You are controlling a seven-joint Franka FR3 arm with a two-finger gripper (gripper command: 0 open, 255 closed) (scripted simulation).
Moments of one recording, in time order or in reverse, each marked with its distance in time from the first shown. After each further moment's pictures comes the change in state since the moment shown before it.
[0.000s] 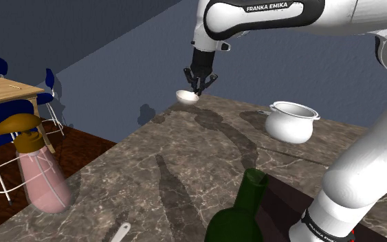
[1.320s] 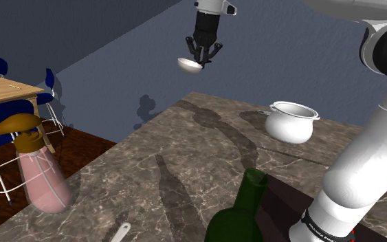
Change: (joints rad) arm 0.004 0.090 0.016 0.373 -0.040 -0.293 0.009
